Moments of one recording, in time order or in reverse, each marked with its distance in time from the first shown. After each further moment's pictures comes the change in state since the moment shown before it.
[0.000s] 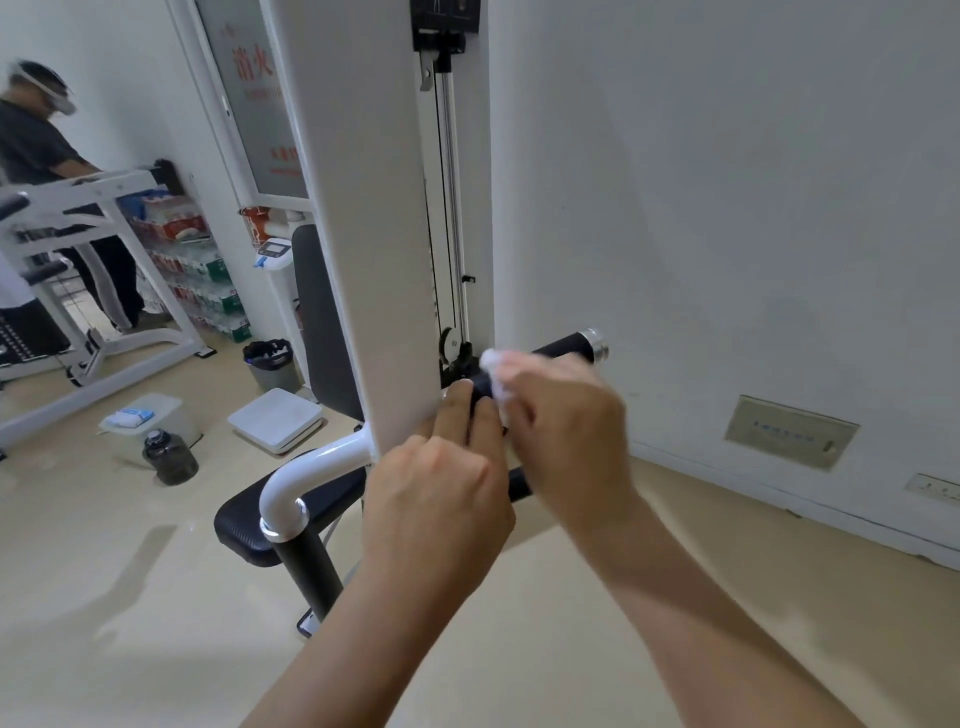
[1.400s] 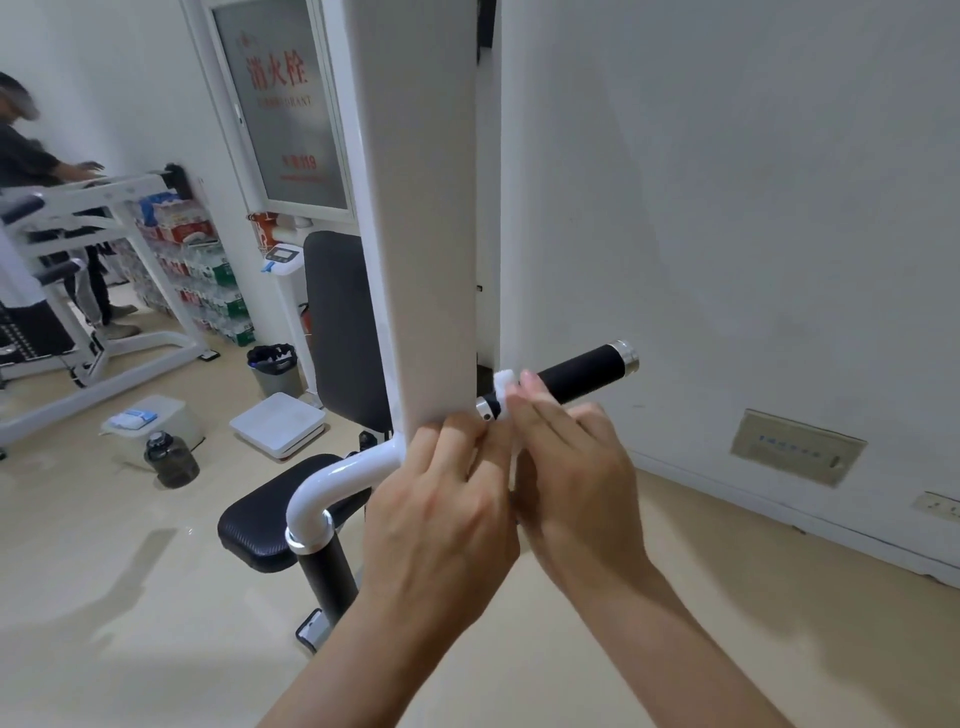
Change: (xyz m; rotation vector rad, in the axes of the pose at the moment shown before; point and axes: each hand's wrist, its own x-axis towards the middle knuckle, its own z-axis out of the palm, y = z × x) left_hand -0.015 -0.016 0.004 -0.136 0.232 0.014; right_hand -0.033 -0.026 0.001 -0.055 -0.039 0.050
